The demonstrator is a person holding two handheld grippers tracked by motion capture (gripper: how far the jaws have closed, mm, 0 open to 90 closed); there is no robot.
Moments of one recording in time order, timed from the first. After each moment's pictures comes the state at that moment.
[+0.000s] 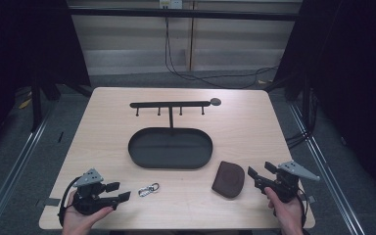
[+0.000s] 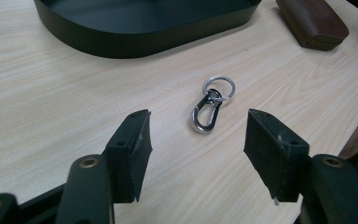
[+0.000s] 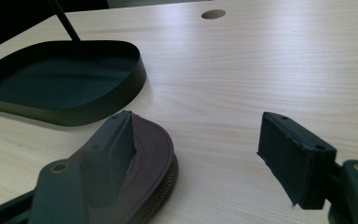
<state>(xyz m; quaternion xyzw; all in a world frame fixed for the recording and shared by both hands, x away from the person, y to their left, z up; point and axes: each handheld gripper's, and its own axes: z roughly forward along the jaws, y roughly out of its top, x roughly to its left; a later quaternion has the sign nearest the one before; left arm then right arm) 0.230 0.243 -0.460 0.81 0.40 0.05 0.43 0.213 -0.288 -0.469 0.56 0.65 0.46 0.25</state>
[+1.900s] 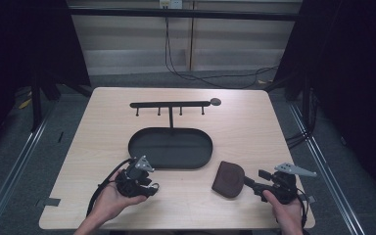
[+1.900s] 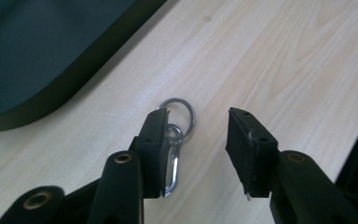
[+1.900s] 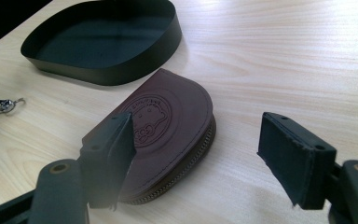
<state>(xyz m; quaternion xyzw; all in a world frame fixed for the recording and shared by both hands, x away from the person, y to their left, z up) 0.274 0.138 -0.443 0.92 0.27 0.02 0.26 0.210 -0.288 -0.470 0.55 0.69 0.45 0.15</state>
